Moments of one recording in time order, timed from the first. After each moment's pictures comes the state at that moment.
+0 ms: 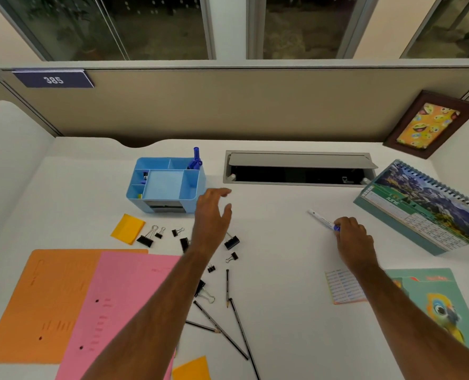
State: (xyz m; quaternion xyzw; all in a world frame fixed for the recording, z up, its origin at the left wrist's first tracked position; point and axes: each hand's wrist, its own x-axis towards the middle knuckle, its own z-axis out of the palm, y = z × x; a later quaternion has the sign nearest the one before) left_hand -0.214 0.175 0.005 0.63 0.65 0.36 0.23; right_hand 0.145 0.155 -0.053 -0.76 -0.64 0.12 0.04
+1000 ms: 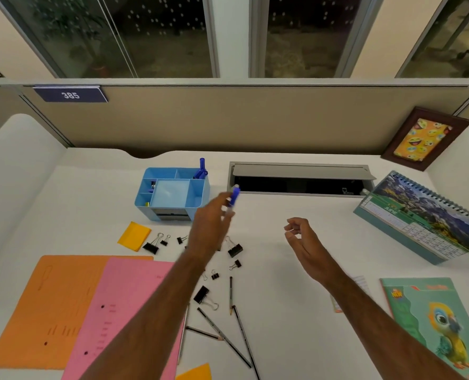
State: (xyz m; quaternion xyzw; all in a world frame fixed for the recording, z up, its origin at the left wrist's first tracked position) left_hand -0.222 0.169 0.048 0.66 0.65 0.29 0.25; right_hand 0.044 0.134 -0.008 -0.57 -0.64 0.42 0.30
